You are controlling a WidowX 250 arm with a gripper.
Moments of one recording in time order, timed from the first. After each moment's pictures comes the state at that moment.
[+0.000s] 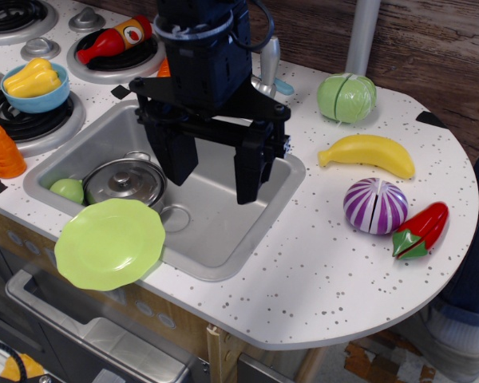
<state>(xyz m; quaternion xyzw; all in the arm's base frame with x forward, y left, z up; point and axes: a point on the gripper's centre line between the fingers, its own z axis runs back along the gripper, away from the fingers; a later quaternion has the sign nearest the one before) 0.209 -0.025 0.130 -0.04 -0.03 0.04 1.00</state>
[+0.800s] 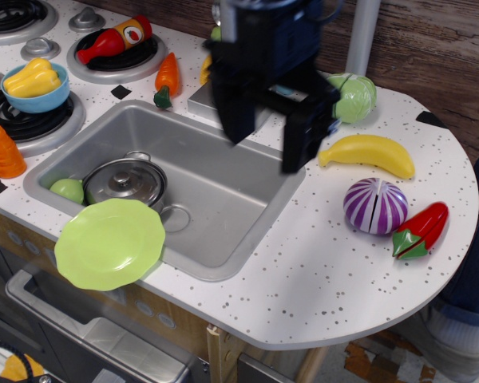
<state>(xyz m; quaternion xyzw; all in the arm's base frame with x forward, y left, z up) 0.262 -0.049 0.140 -0.01 -0.05 -0.12 0.99</state>
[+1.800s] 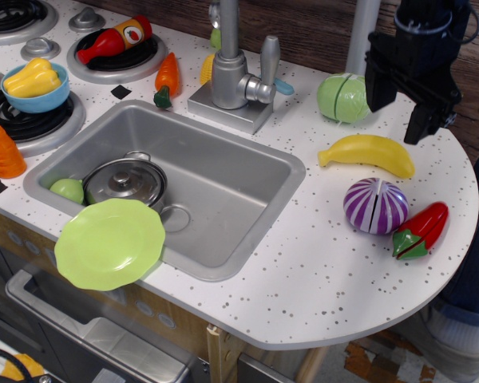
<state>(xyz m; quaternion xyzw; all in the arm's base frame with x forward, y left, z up) 0.410 -0.097 0.080 0.01 -0.14 -0.27 0.95</state>
